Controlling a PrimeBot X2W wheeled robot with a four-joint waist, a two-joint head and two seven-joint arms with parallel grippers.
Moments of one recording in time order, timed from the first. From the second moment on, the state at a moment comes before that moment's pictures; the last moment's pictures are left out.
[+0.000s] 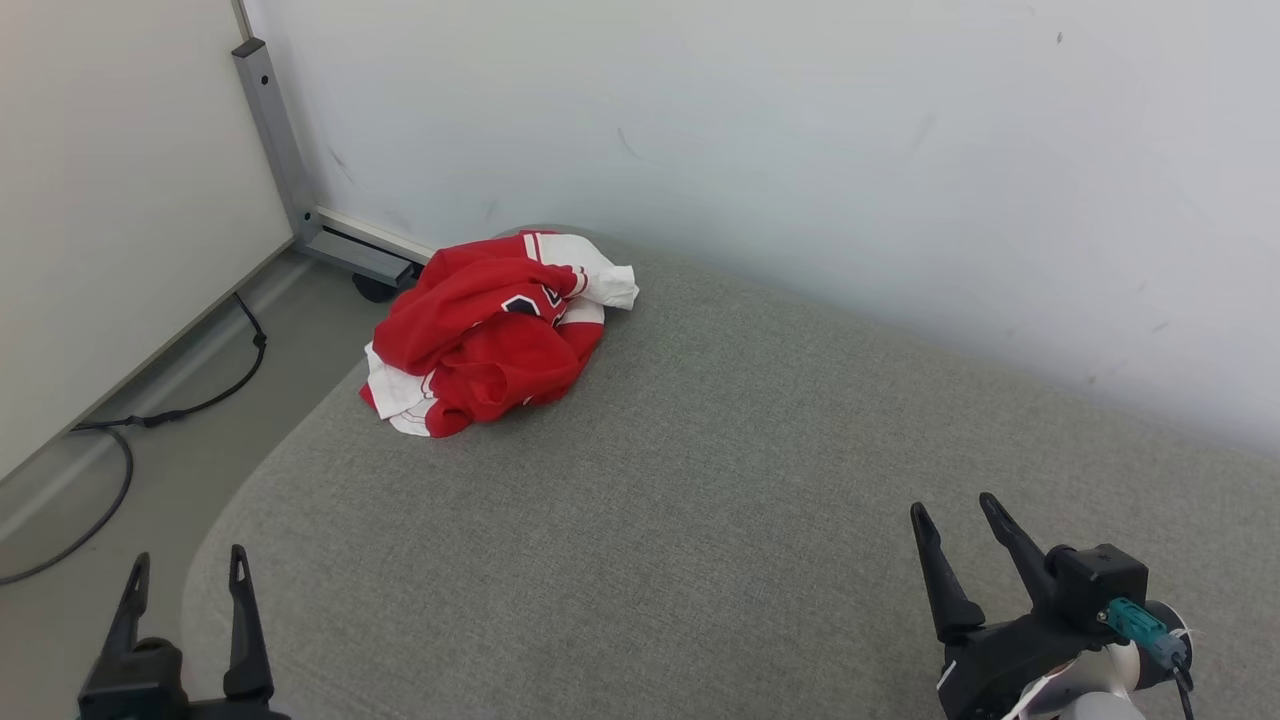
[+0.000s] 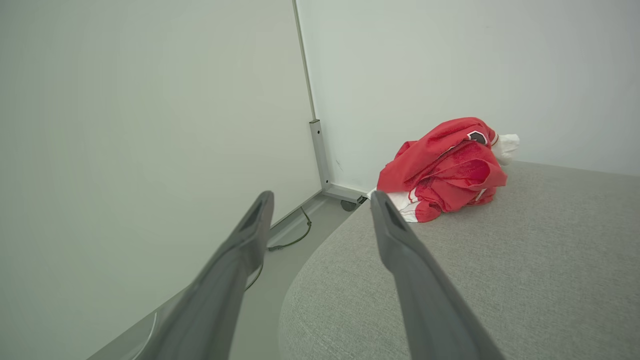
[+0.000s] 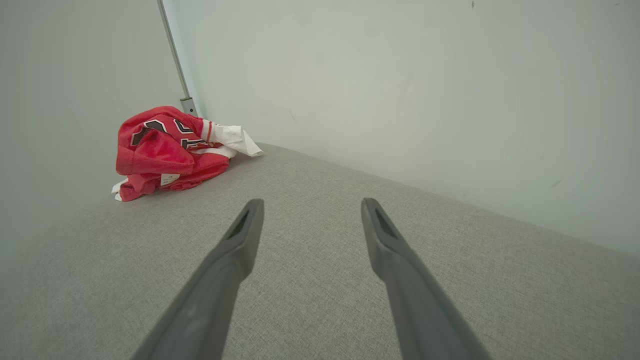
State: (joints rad) left arm 0.03 0.28 -0.17 0.06 -0.07 0.28 -0.13; right arm -0.13 -0.05 0.01 0.41 0.19 0.13 -0.21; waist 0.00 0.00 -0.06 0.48
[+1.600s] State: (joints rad) left arm -0.62 0.42 -0.11 0.63 -0.25 0.02 -0.20; right arm -0.24 -0.05 0.03 0.31 0.10 0.13 -0.14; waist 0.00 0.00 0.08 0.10
